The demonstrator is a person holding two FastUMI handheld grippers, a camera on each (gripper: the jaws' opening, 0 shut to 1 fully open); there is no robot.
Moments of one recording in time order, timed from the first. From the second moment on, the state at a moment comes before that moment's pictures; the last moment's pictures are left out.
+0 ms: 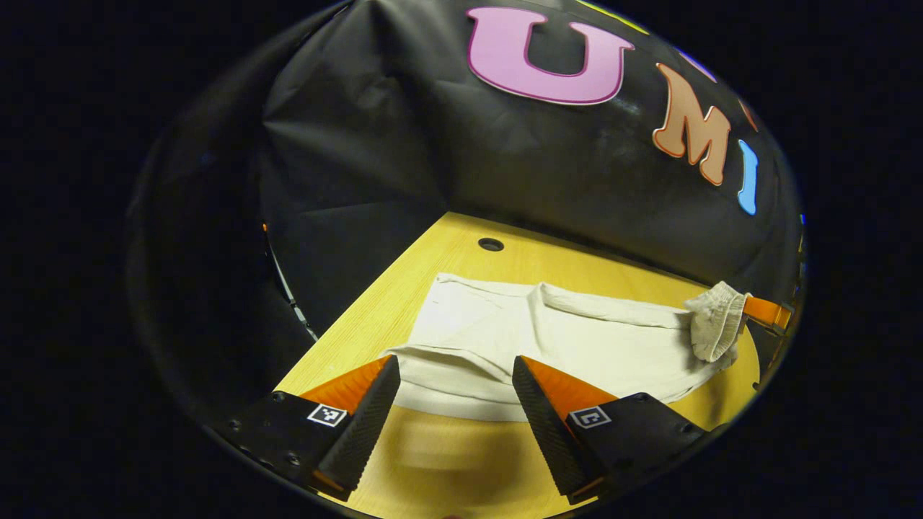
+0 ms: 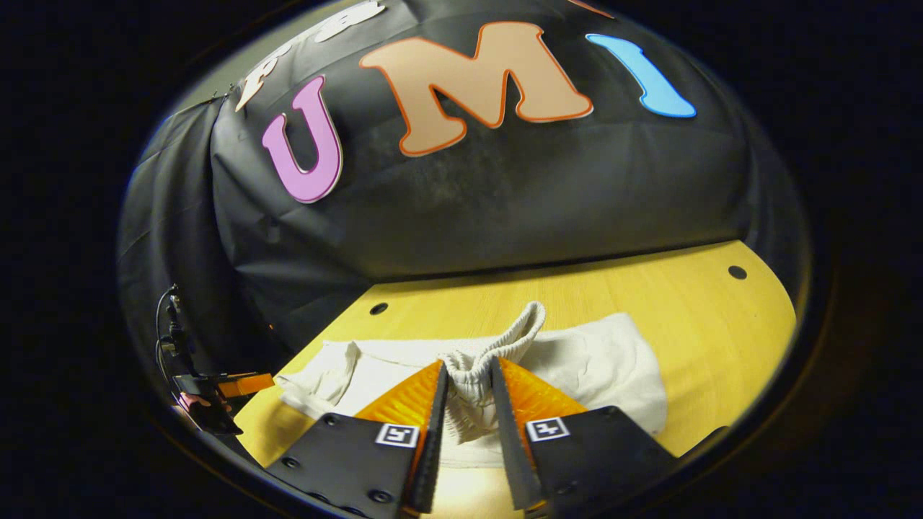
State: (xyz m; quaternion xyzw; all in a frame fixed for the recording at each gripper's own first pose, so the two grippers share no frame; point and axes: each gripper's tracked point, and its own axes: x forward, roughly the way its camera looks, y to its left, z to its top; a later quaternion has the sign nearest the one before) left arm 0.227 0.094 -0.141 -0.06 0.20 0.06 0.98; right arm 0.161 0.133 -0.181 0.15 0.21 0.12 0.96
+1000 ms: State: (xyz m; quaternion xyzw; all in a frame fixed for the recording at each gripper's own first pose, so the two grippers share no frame) left arm 0.249 0.109 -0.199 -0.03 0.25 0.09 0.96; right arm 0.153 0.093 -0.197 0.12 0.23 0.02 0.96
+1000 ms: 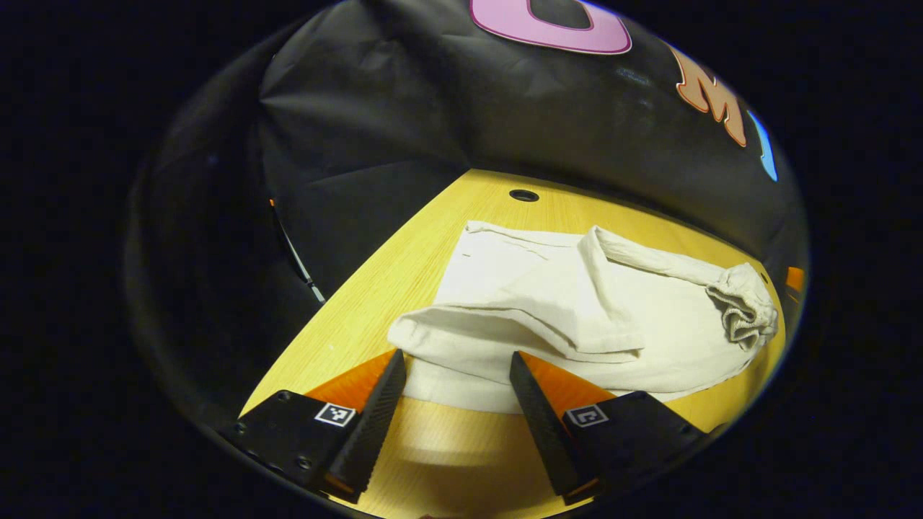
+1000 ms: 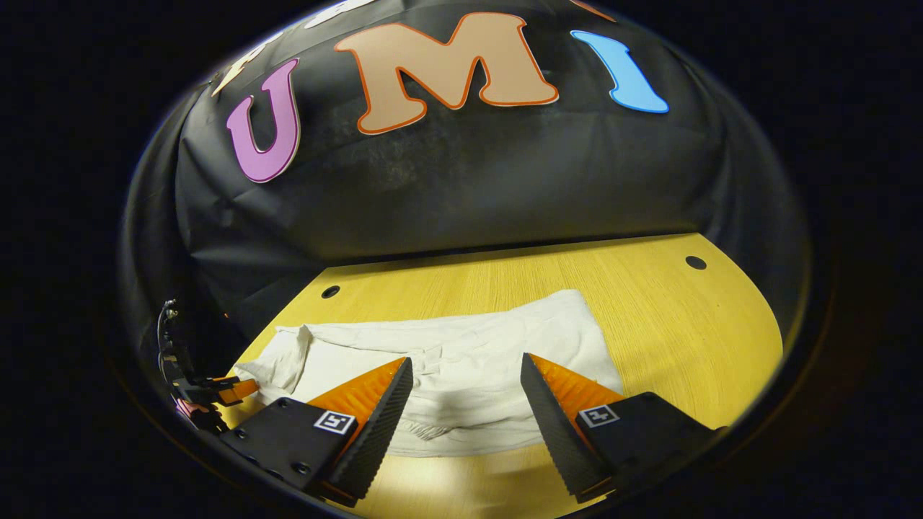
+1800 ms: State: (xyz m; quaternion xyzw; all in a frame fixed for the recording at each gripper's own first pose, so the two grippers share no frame) left arm 0.257 0.087 -0.177 -0.14 0.22 0.08 0.96; right arm 0.125 0.035 -0.171 0.11 0.21 -0.02 0.97
